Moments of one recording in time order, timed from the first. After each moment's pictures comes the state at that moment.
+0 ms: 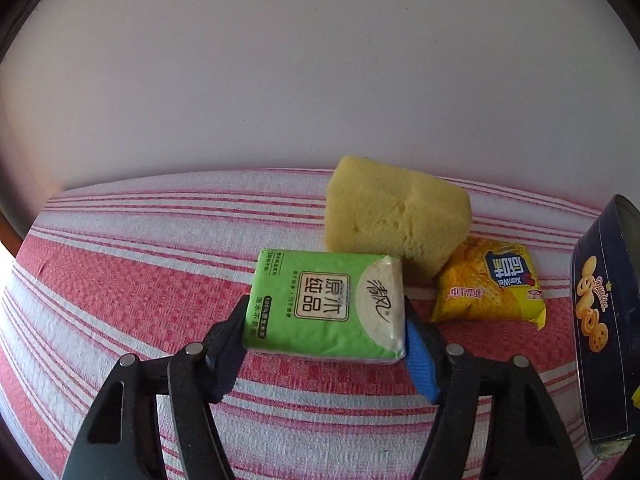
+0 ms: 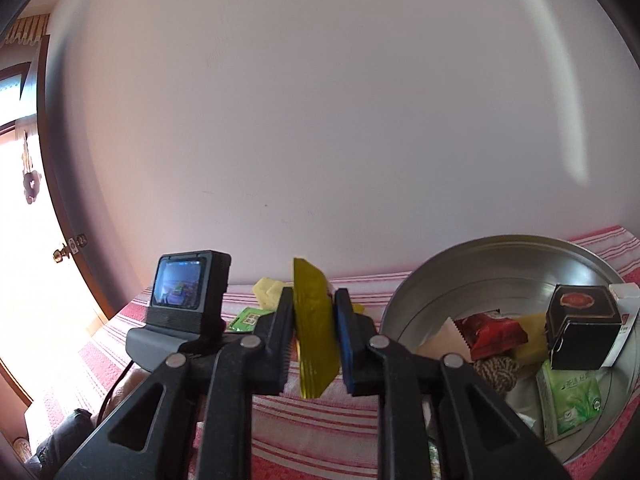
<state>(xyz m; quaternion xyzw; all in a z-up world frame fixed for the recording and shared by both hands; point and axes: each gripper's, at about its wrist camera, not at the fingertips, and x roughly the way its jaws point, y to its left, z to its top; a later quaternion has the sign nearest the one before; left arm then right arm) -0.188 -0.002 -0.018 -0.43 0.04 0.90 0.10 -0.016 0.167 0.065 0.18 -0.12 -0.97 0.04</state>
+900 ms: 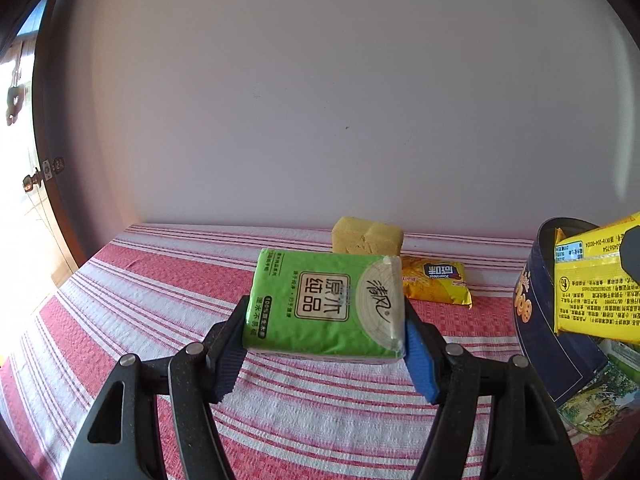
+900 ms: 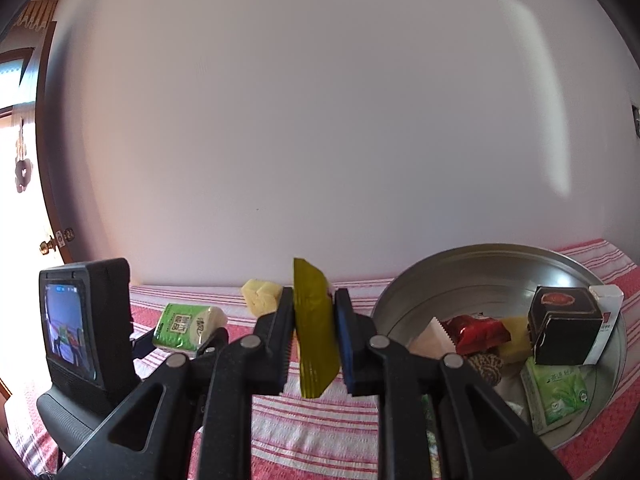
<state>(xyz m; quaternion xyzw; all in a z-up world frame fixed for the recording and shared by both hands) -0.042 0.017 0.038 -0.26 0.04 0.97 0.03 -0.002 0.142 0.050 0.16 -0.09 -0.98 0.01</state>
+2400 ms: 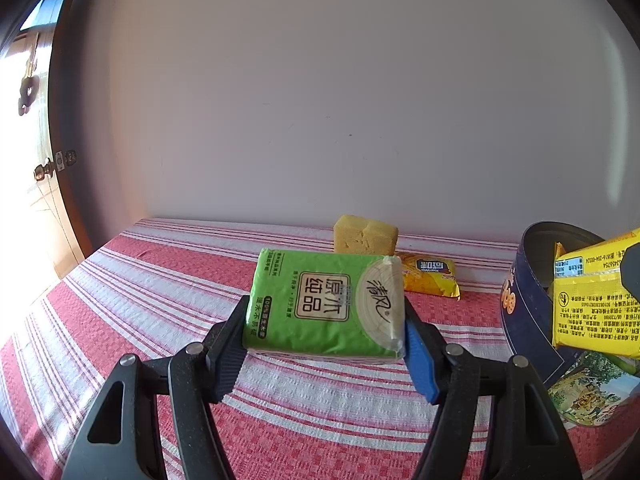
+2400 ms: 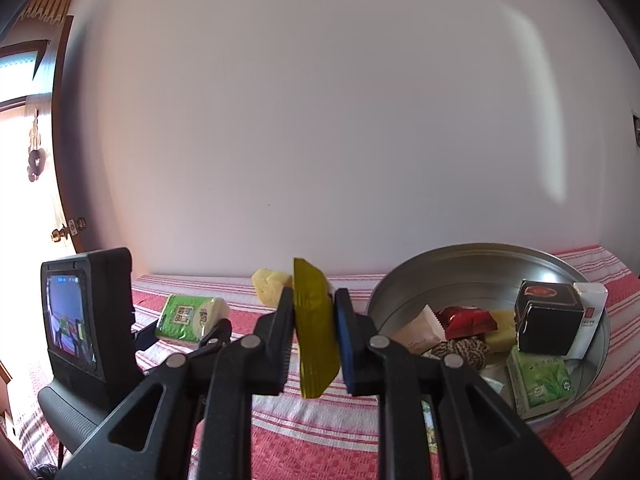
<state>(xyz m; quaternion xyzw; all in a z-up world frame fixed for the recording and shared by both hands) -0.006 0.020 0.036 -0.24 0.02 0.97 0.02 0.044 0.158 0.039 0.16 -0.08 -0.98 0.03</state>
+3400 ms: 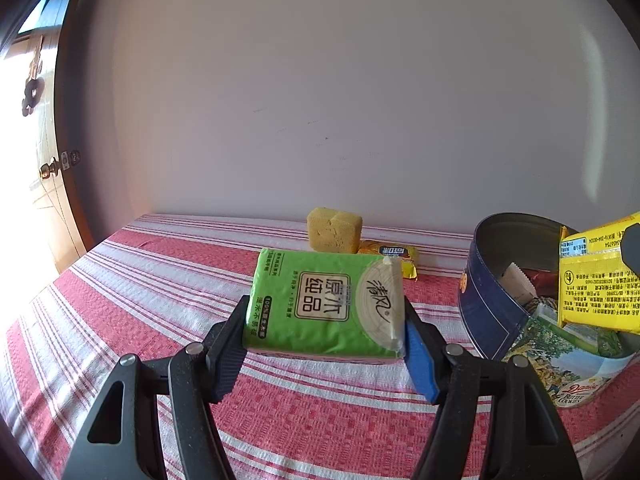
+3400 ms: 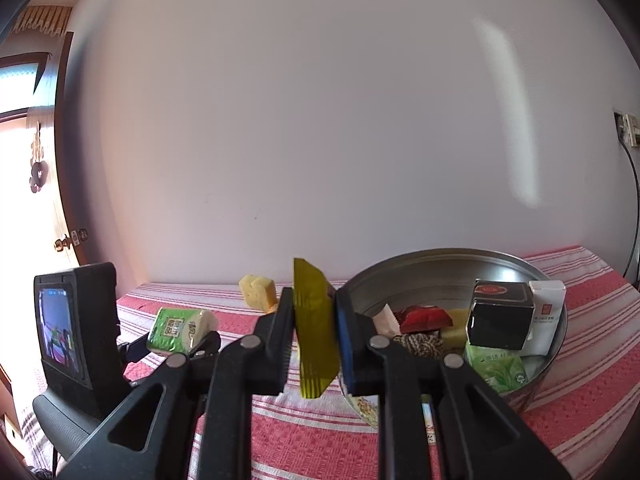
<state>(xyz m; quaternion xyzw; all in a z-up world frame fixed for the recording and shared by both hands) 0.033 0.027 0.034 -0.24 0.02 0.97 0.03 0.092 0.187 0.036 0.13 -0.08 -0.99 0.02</state>
